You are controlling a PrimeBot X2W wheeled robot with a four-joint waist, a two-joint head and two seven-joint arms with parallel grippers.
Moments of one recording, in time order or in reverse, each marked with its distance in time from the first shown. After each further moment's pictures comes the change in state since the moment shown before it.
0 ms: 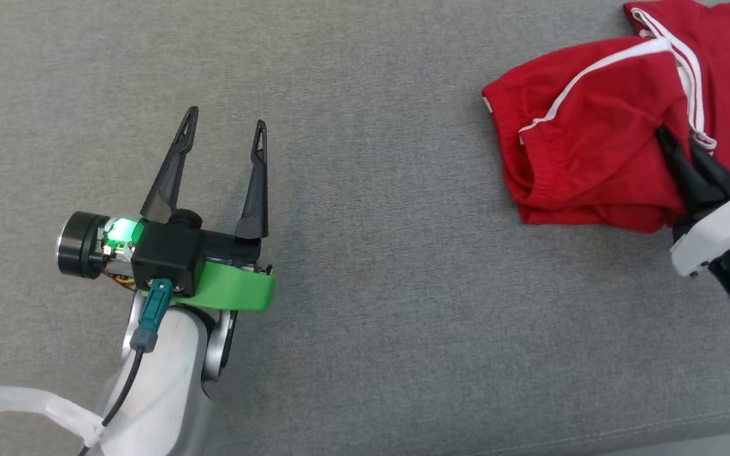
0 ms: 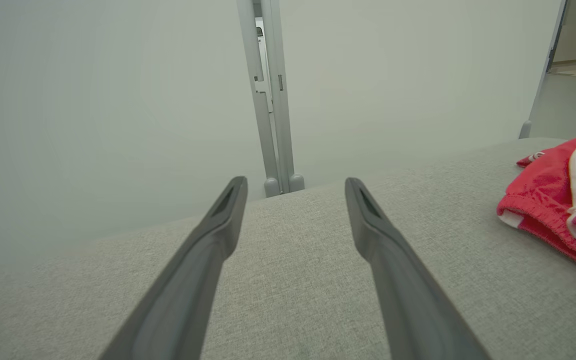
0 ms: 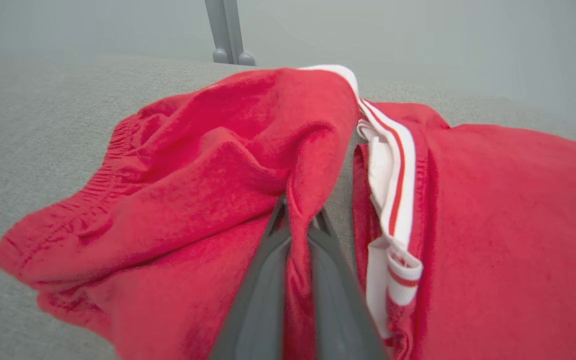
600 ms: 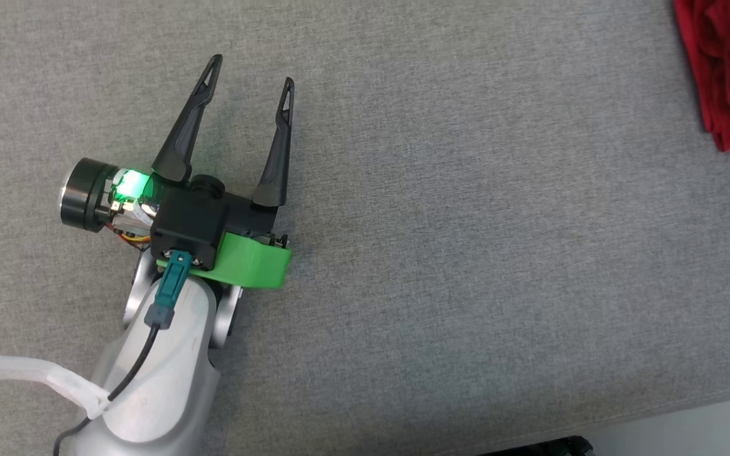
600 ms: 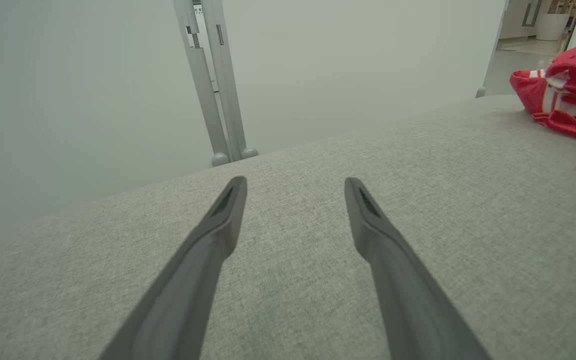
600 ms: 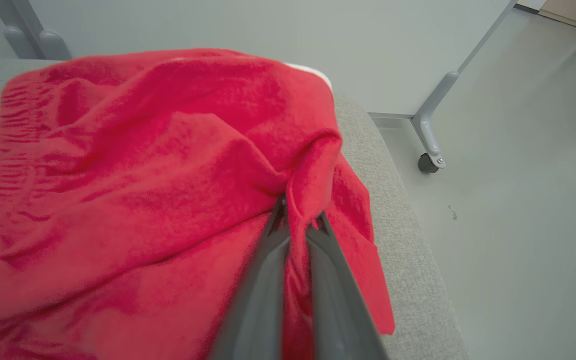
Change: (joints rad) left arm -0.109 0.018 -0.061 -0.020 0.044 -0.020 0.015; right arm -0.220 -0.320 -0.029 0.188 0.245 0.000 0.006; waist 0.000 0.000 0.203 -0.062
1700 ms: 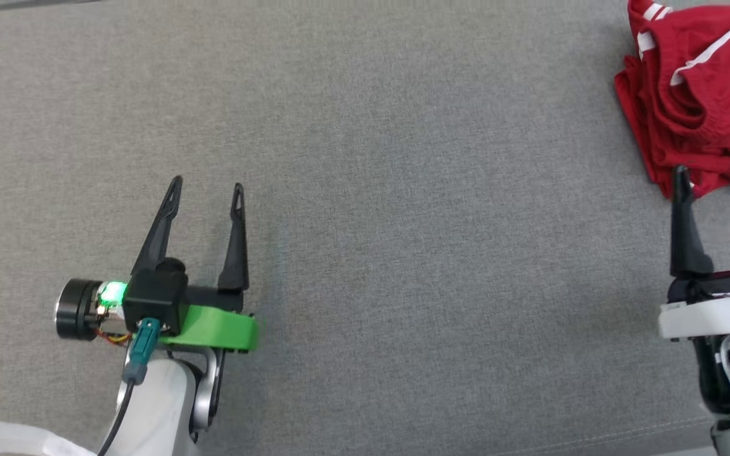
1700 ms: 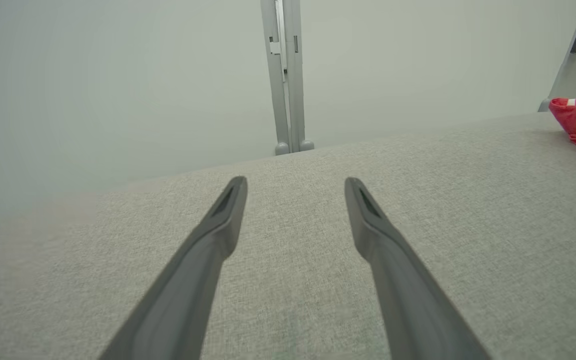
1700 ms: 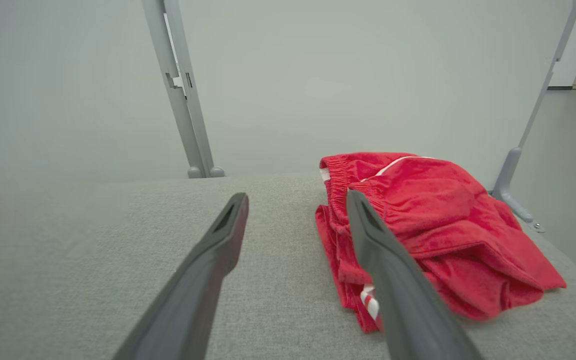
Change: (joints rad) left arm 0.214 0.018 0.060 0.075 -0.109 0.073 -0.013; right arm 0.549 0.658 -0.398 -0.521 -0.527 0.000 -0.122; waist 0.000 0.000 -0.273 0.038
